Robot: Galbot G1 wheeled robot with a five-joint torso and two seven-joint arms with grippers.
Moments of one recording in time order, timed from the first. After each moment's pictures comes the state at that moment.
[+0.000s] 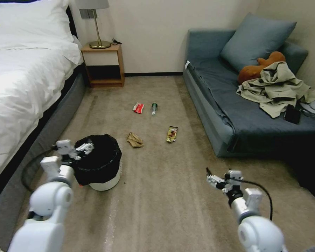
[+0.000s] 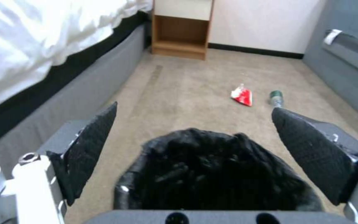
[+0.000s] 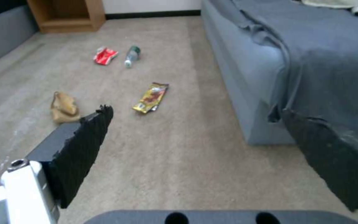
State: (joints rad) left arm 1.22 -1.19 -0.74 -1.93 -0.50 0.40 -0.14; right arm -1.49 1.30 0.62 2.09 0.33 -0.34 0.03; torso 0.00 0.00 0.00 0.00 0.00
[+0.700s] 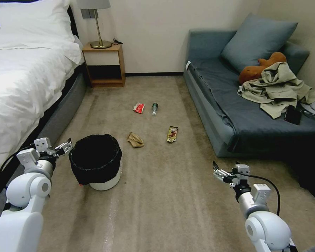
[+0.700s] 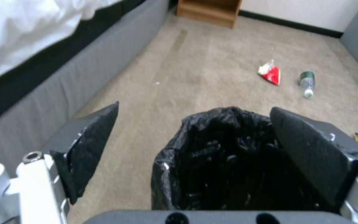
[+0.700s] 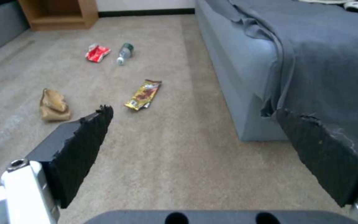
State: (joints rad) left arm 1.15 -1.10 -0.76 -1.85 -0.70 0.56 -0.26; right arm -1.48 1.30 0.61 2.04 0.30 -0.30 0.04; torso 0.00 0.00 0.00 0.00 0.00
